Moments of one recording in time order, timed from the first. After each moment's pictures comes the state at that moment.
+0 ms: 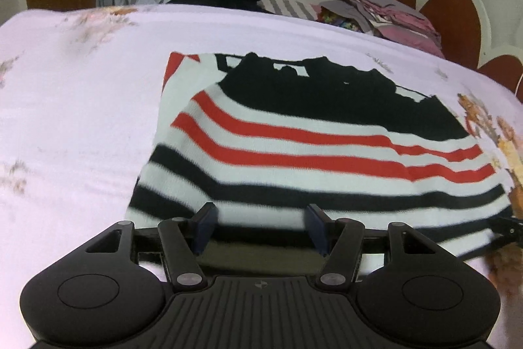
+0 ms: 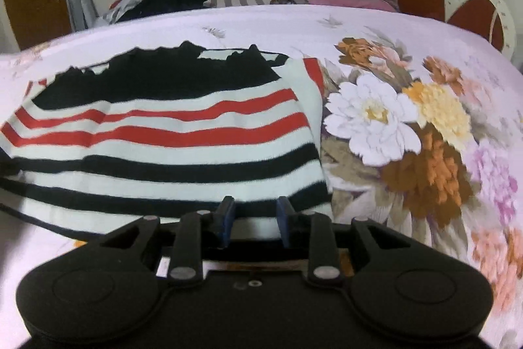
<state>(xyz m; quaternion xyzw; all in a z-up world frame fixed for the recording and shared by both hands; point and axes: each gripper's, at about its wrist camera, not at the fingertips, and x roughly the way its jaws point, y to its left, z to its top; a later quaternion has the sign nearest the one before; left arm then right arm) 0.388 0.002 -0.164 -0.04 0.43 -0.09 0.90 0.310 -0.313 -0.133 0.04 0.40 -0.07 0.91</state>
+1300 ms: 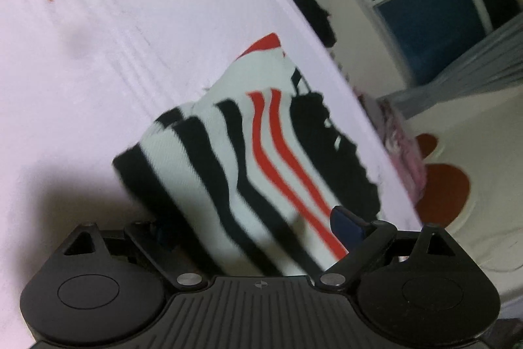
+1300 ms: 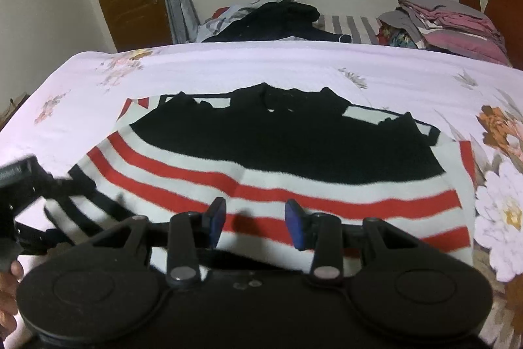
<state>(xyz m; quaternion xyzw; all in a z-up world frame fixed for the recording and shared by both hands) 0.392 0.061 -0.221 -0.43 0.38 -0.02 0.82 0.399 -0.243 -0.125 0.02 0.38 0.11 0.92</state>
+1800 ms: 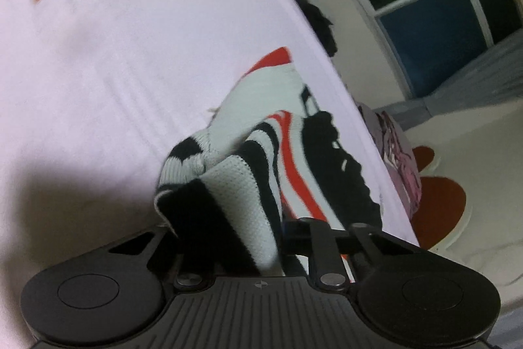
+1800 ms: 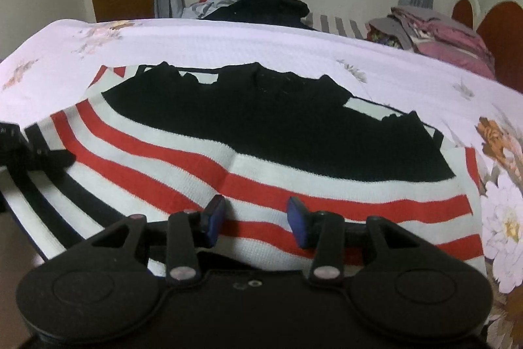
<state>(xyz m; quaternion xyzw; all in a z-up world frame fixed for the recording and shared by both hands) 0.417 0.061 -0.228 -0.43 0.38 -0.02 0.82 0.404 -0.218 -0.153 -0.06 0.38 0.08 0.92</state>
